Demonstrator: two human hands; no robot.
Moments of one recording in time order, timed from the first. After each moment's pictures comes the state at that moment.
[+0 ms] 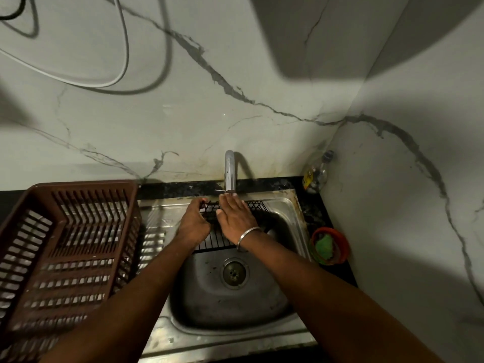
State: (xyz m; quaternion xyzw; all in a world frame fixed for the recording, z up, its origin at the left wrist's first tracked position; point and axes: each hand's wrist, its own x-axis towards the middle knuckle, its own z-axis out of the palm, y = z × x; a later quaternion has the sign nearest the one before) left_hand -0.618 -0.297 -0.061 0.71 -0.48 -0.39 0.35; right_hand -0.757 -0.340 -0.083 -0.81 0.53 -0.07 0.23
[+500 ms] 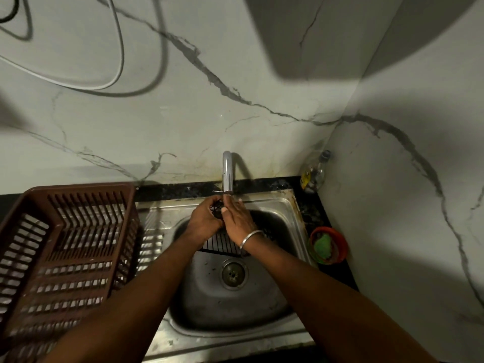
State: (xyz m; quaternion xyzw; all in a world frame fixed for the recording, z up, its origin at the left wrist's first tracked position) left_hand -0.634 -0.310 -0.054 0.67 -0.52 -0.40 0.34; right_hand -0.763 -0.335 -0.079 -0.74 0.55 -0.17 0.34
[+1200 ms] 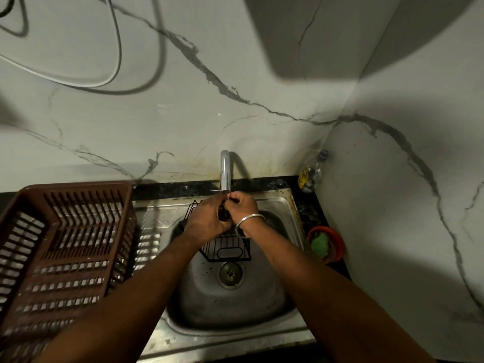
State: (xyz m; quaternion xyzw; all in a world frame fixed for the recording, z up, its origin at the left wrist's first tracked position) left_hand -0.636 -0.313 -0.048 0.63 -0.71 -0.23 0.23; right_hand -0.765 -0.360 -0.064 -0.53 0.62 -0.33 0.48
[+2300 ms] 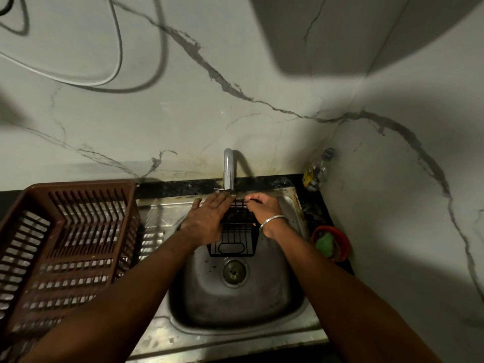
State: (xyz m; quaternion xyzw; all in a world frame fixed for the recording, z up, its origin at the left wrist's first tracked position) left_hand -0.624 -0.319 -0.058 0.61 -0.78 -0.13 -0.02; right_hand -0.816 -0.372 -0.088 -0.46 0.63 -0.37 0.51
